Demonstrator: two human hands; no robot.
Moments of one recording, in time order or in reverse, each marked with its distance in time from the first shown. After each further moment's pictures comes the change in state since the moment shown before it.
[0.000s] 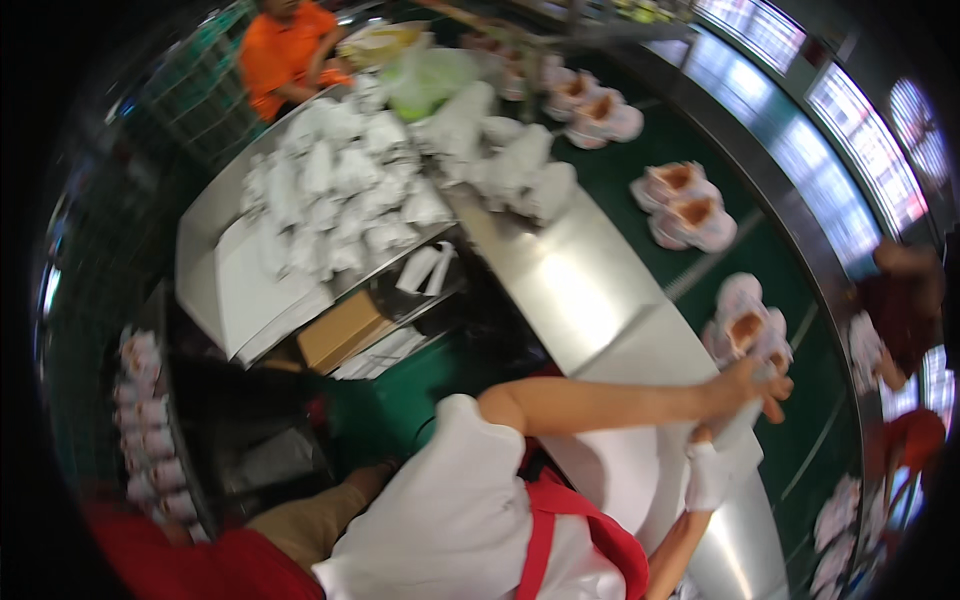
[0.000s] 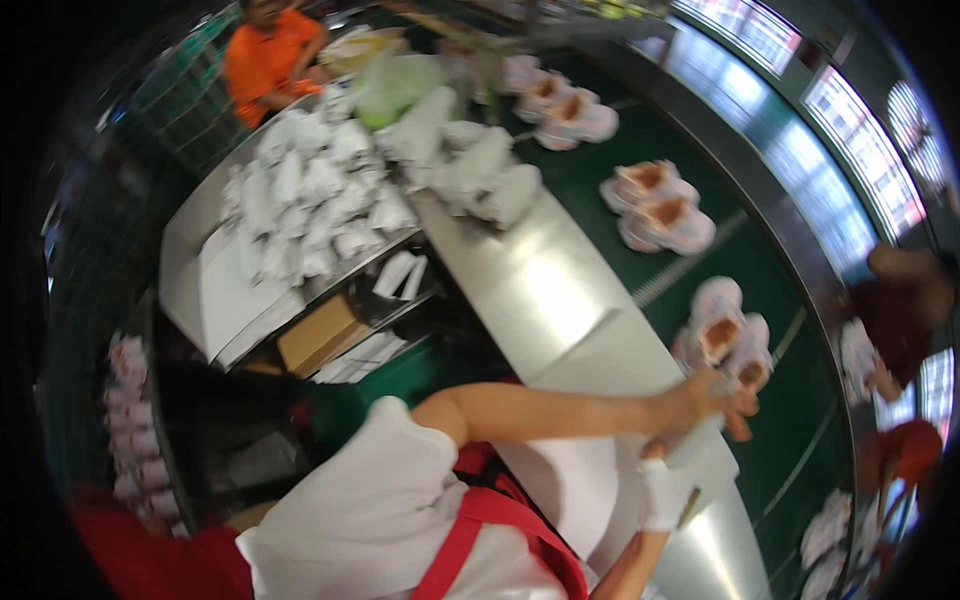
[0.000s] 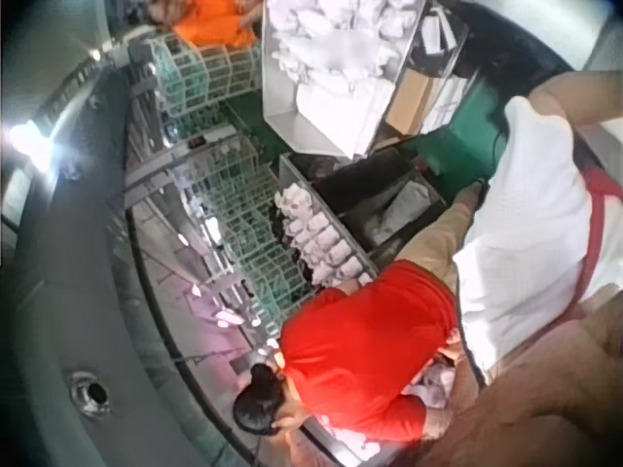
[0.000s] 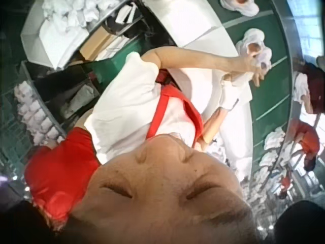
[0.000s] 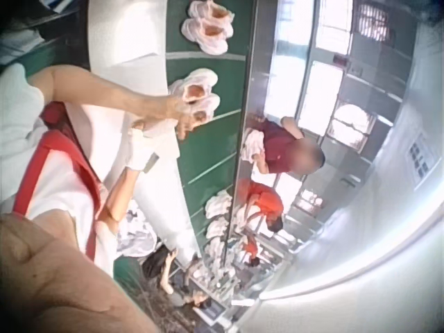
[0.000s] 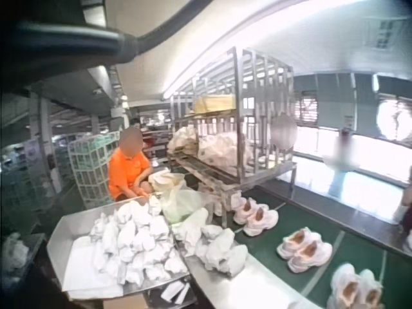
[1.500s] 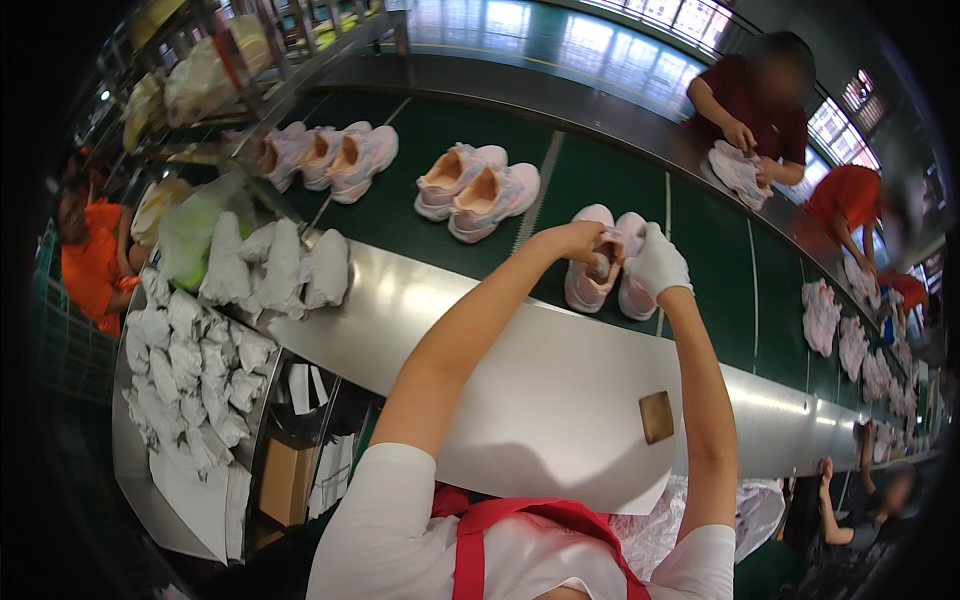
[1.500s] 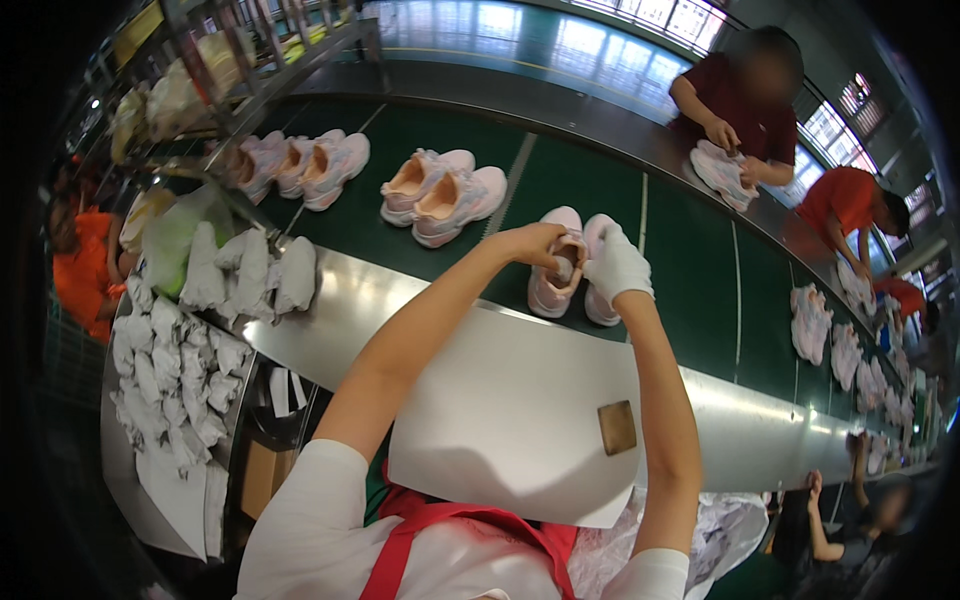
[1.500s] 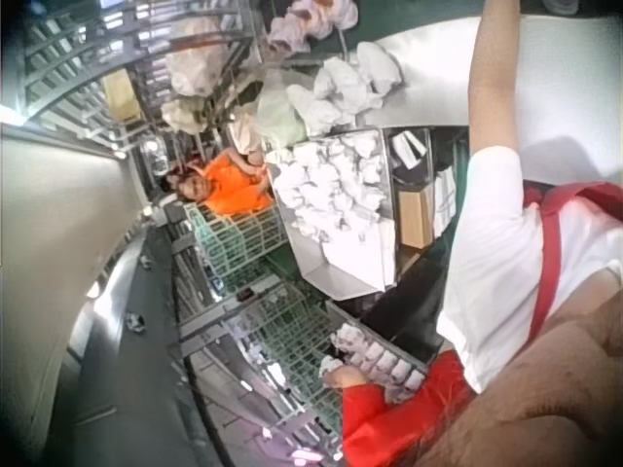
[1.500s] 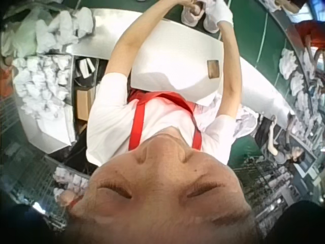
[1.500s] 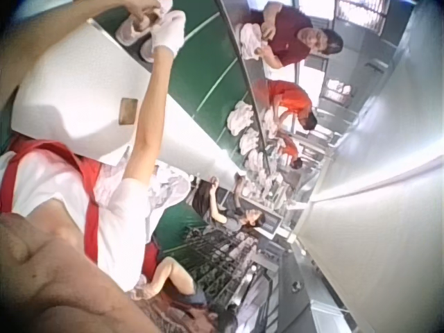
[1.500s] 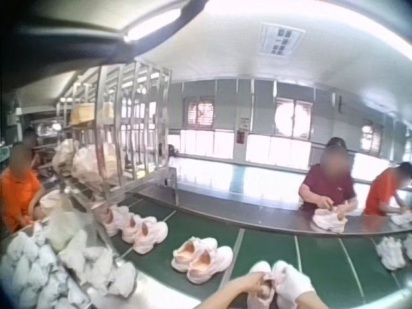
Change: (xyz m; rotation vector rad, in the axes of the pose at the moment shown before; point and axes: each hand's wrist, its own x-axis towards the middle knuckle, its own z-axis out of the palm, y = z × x) left_hand 0.194 -0.026 -0.135 1.513 -0.555 -0.196; right_hand 0.218 0.033 -0.065 -0.843 0.164 0.054
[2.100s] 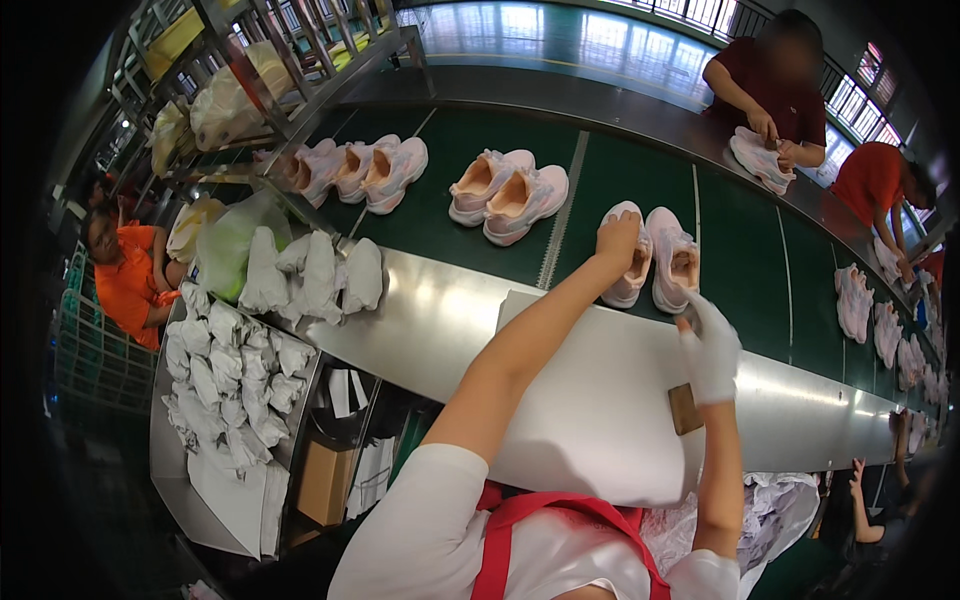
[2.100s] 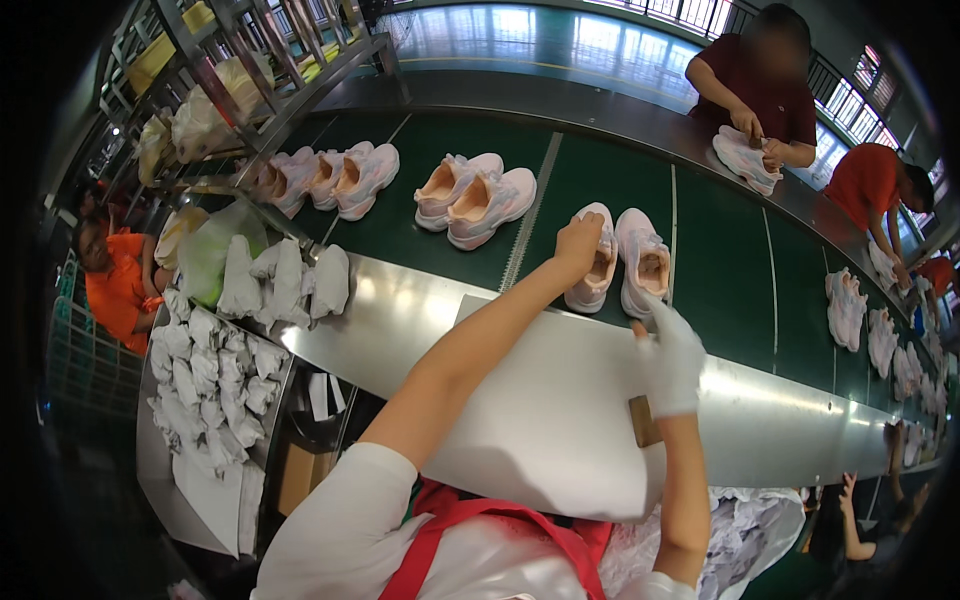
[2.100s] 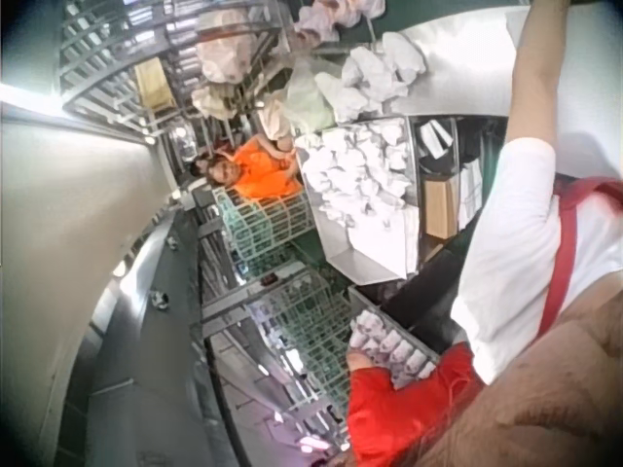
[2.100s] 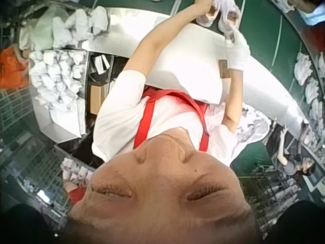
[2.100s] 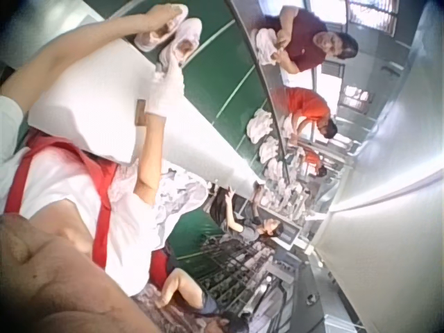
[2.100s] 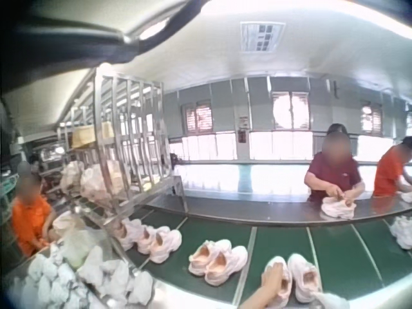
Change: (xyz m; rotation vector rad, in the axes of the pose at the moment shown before) left_hand 0.017 0.020 0.057 0.367 0.616 -0.219; right_hand -0.144 0.019 -0.020 0.219 0.242 -0.129
